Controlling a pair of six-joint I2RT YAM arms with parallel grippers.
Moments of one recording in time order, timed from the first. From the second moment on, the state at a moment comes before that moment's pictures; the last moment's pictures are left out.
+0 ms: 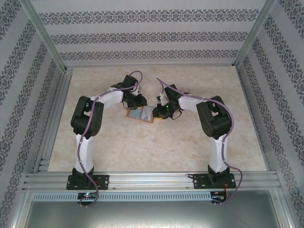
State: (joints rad) left arm -0.35 2.12 1.54 -0.52 0.45 -0.58; right arm 0.42 2.07 1.30 -0.42 -0.67 0.42
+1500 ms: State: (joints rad) left arm -0.25 2.13 1.50 -0.57 0.42 -0.48; right arm 0.46 2.12 1.43 -0.50 -0.58 0.42
